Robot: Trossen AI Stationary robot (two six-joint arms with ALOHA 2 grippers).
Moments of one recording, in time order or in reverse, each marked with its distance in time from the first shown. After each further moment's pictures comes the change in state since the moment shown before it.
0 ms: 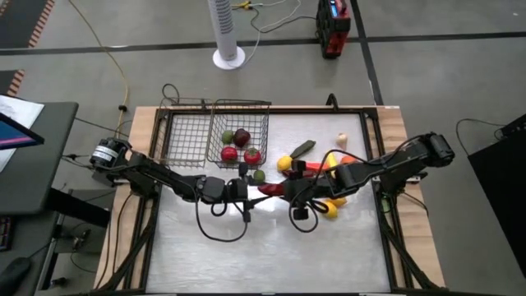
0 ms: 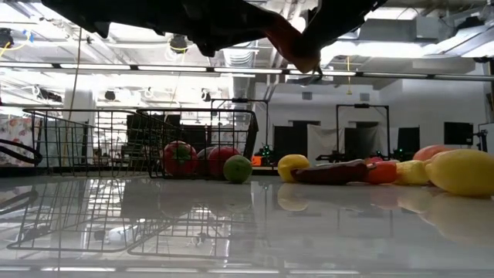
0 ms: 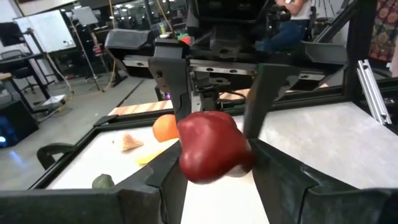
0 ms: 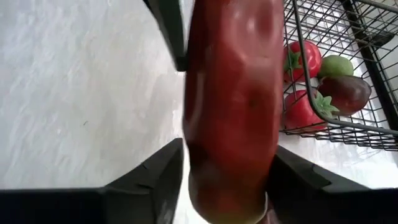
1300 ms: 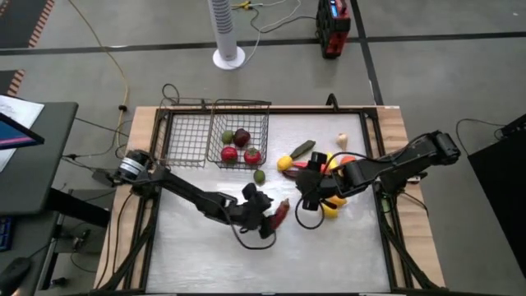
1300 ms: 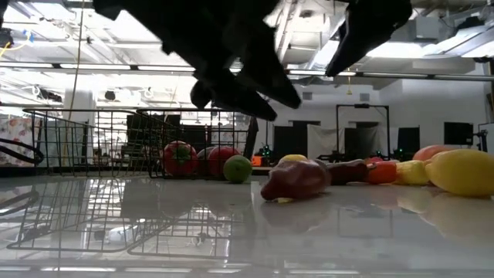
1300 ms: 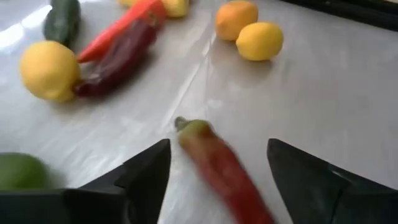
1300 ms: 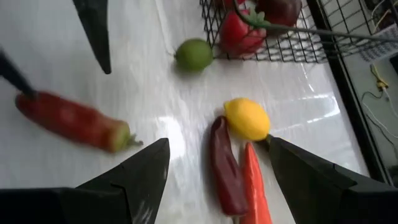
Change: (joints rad) left arm -0.107 0.292 0.393 -0.718 -0.184 -0.683; right arm 0.013 -0.072 -0.010 -0.327 0.200 0.230
